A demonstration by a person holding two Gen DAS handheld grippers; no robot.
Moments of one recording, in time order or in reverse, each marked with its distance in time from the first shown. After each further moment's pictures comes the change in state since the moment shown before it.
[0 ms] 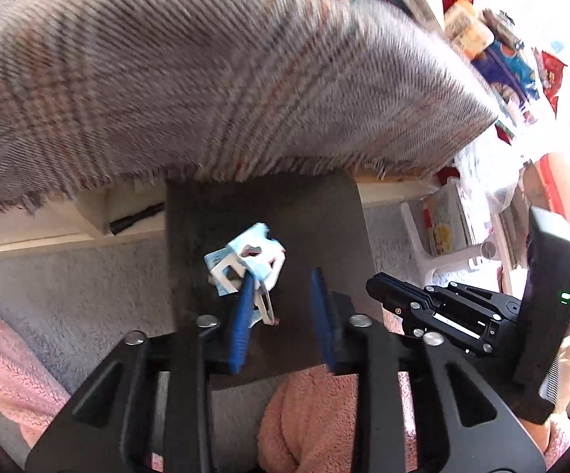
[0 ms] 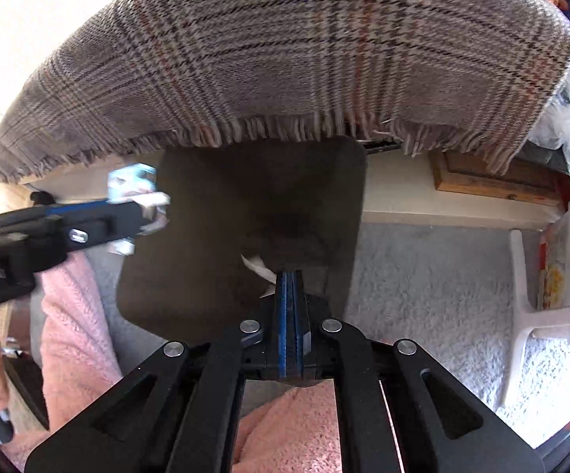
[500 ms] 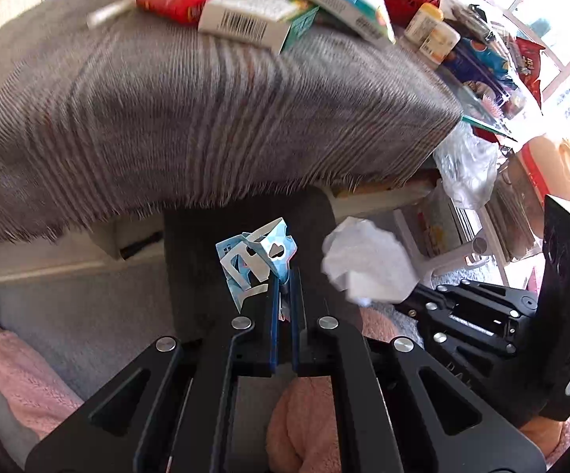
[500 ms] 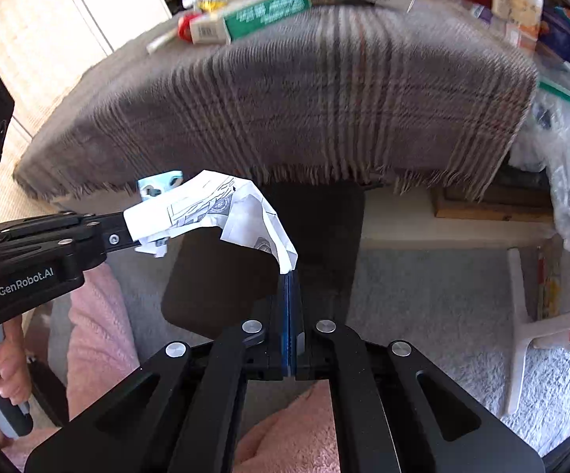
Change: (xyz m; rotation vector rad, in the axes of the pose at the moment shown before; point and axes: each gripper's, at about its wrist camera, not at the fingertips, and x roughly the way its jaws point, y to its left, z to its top) left arm -0.026 -0.034 -0.006 0.085 -0.043 0.030; right arm -0.047 -0.001 -0.006 -0.008 -0.102 0.078
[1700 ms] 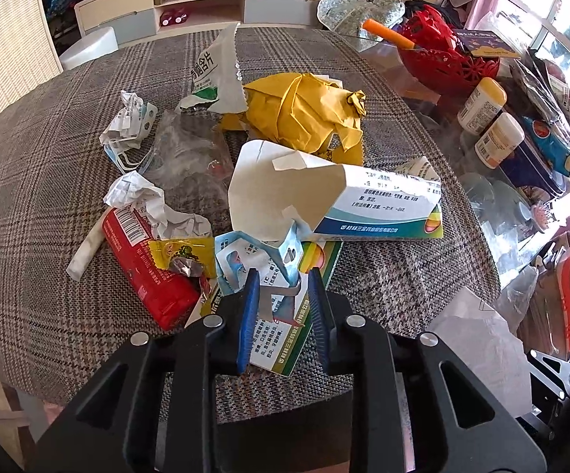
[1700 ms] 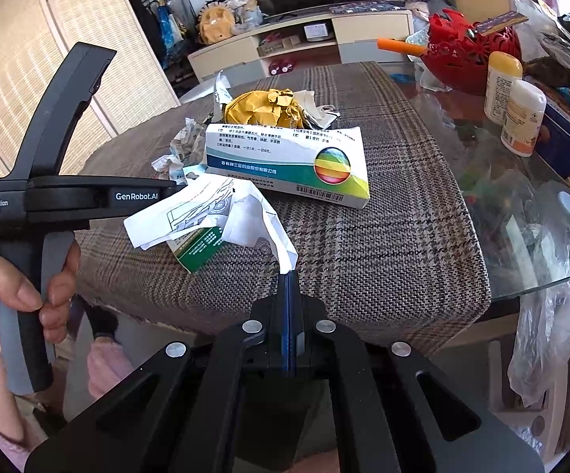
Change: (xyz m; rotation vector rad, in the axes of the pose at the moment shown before) left arm -0.008 -0.031 0.209 0.005 -0.045 0.207; right arm -0.066 -0.056 0.139 0.021 -0.216 0.047
